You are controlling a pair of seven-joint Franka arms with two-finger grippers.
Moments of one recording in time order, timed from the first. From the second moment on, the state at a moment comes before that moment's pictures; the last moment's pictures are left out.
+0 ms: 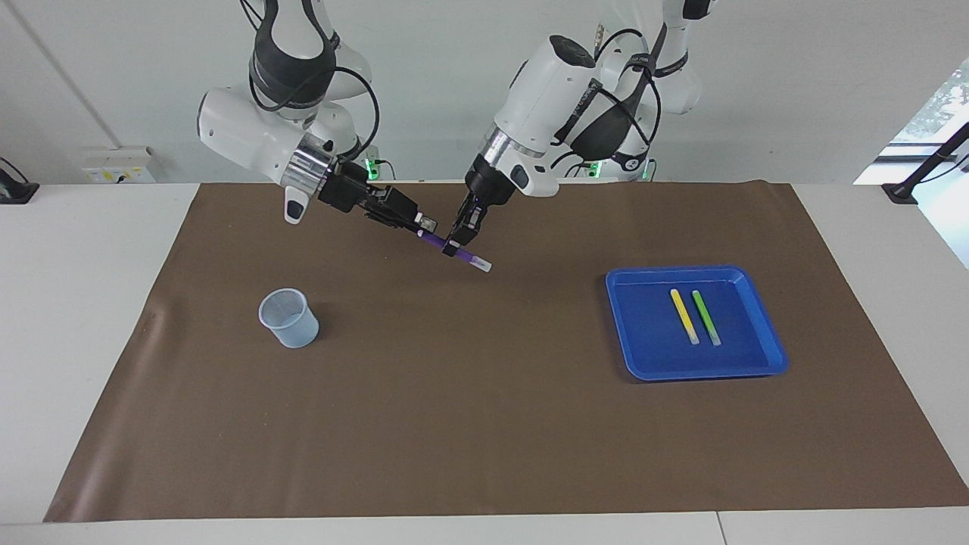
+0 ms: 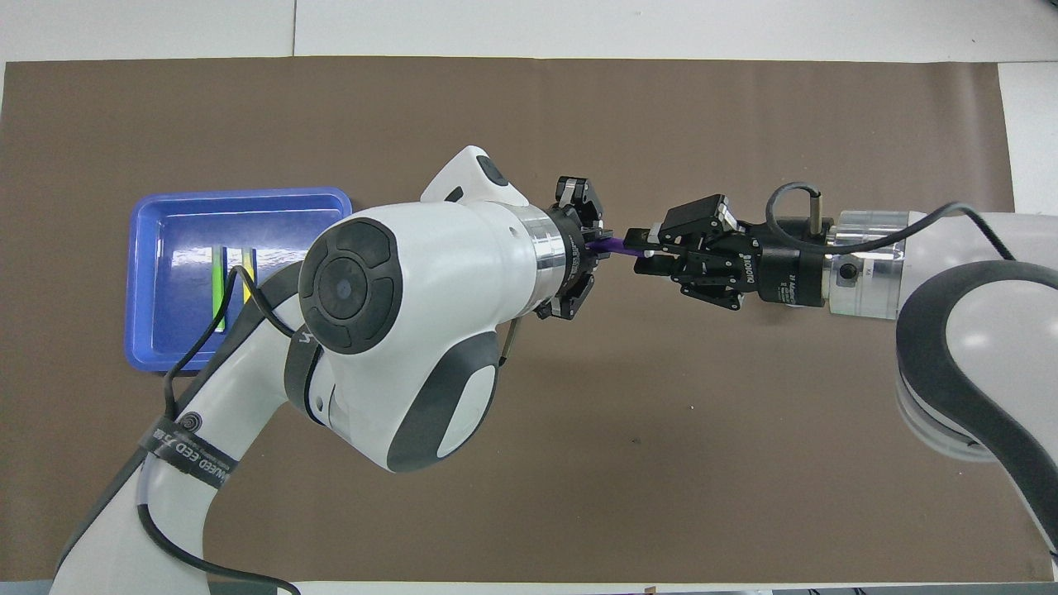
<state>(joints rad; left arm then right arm) -0.71 0.20 -0.04 -1.66 -0.34 2.38 -1.85 0.23 -0.10 -0.02 -2.08 1.16 2.13 0.24</state>
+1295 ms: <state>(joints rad) -0.71 0.21 -0.03 -1.66 -0.34 2.39 -1.85 0.23 -0.09 -0.03 -2.08 1.16 2.13 0.24</state>
